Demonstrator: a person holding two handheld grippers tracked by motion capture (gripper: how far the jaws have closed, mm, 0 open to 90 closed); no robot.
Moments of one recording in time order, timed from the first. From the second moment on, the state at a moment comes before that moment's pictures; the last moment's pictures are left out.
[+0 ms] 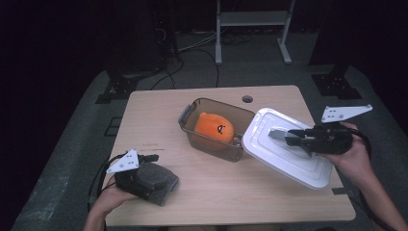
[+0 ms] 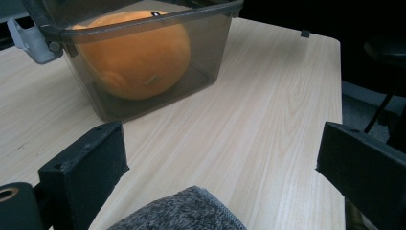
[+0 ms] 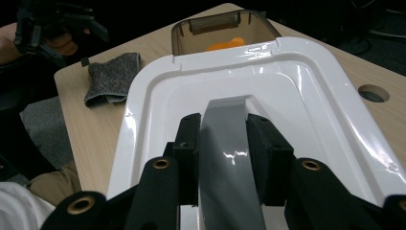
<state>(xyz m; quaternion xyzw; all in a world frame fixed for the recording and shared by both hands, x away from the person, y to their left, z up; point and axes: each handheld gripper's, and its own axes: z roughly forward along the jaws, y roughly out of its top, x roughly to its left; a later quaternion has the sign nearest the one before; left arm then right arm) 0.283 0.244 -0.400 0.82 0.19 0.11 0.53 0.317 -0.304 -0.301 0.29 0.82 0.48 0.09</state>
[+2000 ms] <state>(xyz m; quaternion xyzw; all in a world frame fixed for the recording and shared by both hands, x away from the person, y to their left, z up) 0.281 0.247 -0.399 0.82 0.19 0.10 0.53 0.400 -0.188 -0.281 0.22 0.85 0.47 0.05</state>
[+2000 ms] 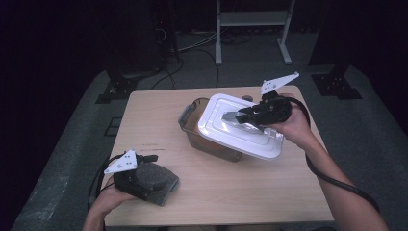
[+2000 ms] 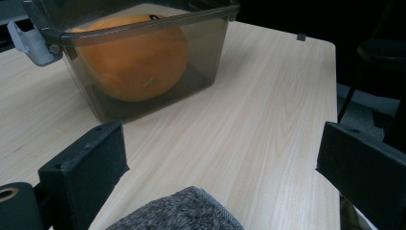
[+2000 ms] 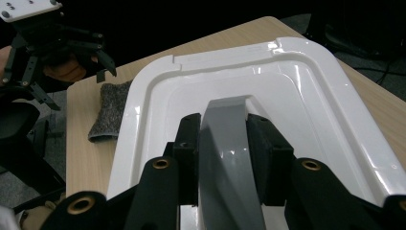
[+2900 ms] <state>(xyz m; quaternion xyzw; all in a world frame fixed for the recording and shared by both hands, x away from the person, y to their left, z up) 0.281 0.248 -0.399 0.82 0.19 0.10 0.54 0.422 -0.162 -0.287 0.21 0.86 0.47 0.03</state>
